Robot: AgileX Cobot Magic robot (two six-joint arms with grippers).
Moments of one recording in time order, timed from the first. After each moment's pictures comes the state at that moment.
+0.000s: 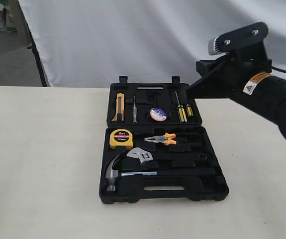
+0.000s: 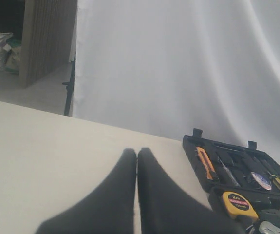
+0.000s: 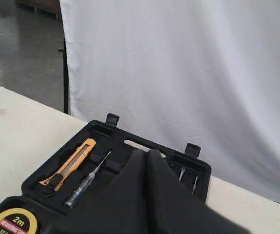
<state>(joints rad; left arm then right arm) 0.13 0.00 -0.01 0.02 0.10 -0.31 0.50 1.51 -0.80 -0.03 -0.43 -0.12</state>
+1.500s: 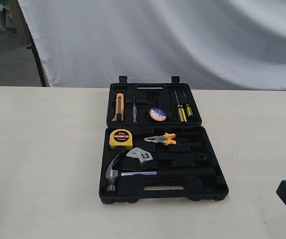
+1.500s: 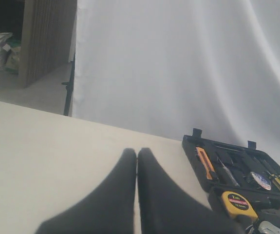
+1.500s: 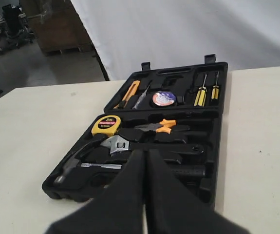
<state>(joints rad) 0.13 0.00 -0.01 0.02 0.10 -0.31 0.55 0.37 -0.01 -0.02 -0.10 0.30</state>
